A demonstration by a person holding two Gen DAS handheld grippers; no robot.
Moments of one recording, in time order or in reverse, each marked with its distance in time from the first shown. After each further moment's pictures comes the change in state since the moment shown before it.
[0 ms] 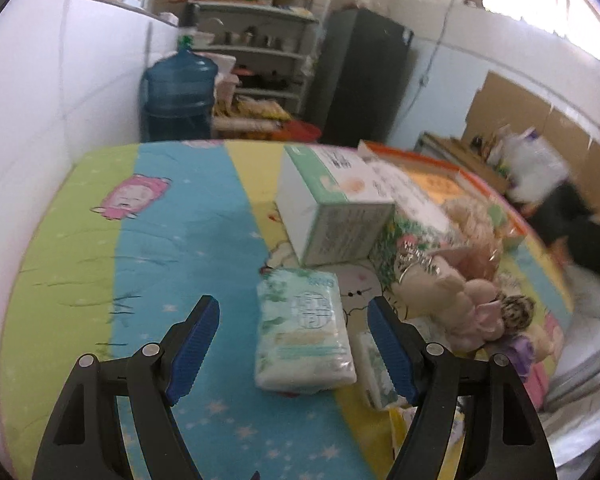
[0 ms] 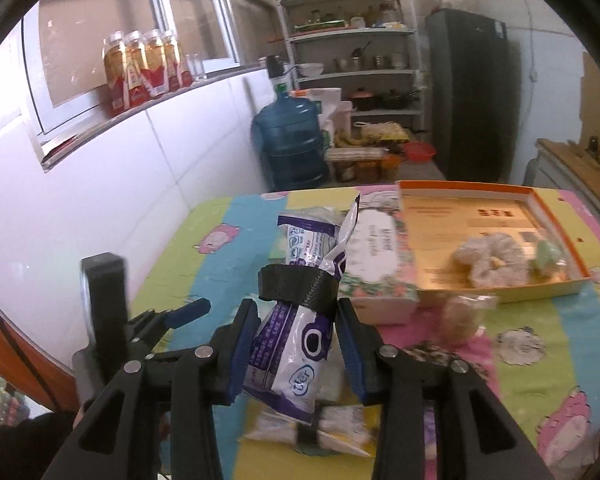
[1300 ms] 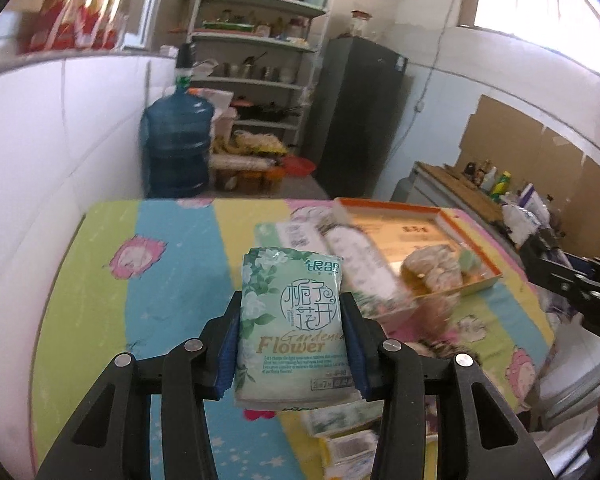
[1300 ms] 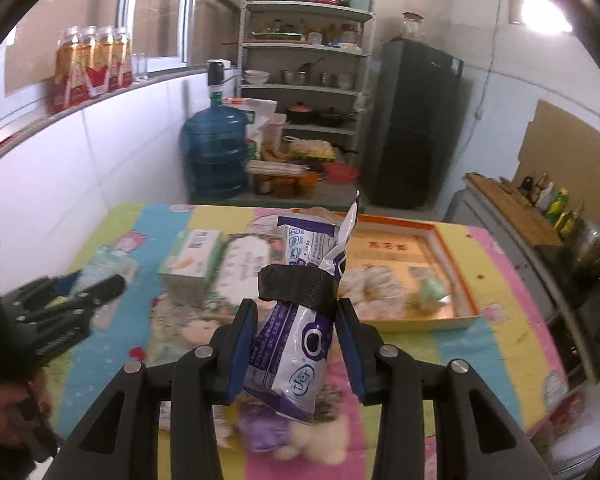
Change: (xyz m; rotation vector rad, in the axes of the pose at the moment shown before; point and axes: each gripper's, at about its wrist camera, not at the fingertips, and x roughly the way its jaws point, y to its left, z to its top) left arm -0.068 -0.035 0.042 -0.005 -0.119 -0.013; right arm -0.042 -0.046 0.031 -0.095 -0.015 -0.312
